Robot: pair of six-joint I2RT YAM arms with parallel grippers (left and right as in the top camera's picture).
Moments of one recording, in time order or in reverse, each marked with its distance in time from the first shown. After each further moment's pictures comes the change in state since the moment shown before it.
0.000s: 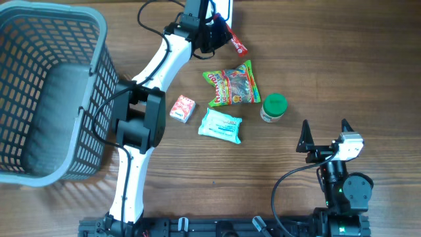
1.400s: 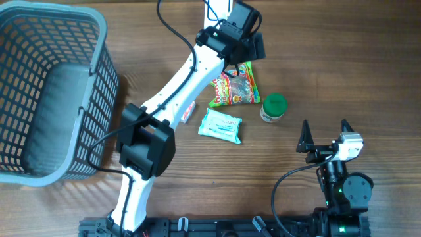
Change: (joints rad) left arm -0.245 -0.217 0.005 -0.374 -0.491 0.081; right arm 0.000 0.000 0.000 0.000 0.000 0.000
